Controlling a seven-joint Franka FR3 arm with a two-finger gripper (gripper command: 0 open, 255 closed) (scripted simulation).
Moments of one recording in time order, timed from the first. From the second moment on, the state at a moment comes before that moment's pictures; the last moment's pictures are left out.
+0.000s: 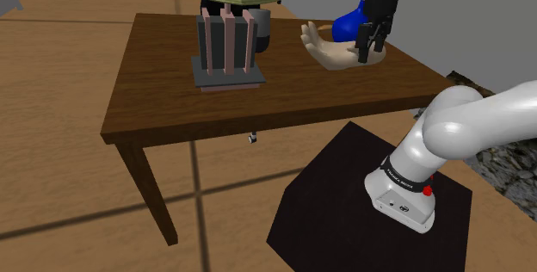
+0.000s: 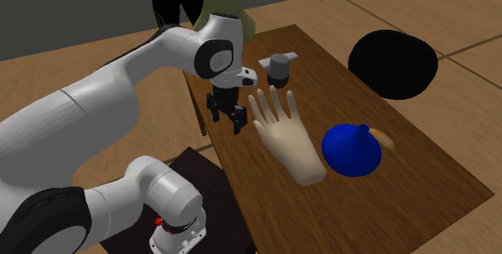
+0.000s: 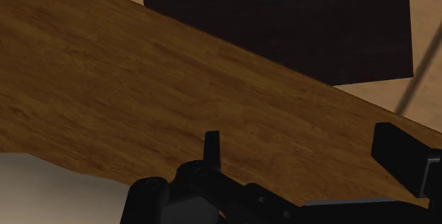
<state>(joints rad) 0.02 -0.78 -0.03 -2.46 -0.12 1.44 0.08</state>
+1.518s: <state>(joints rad) 0.06 -0.01 -0.08 -1.71 0.00 1.57 -0.06</state>
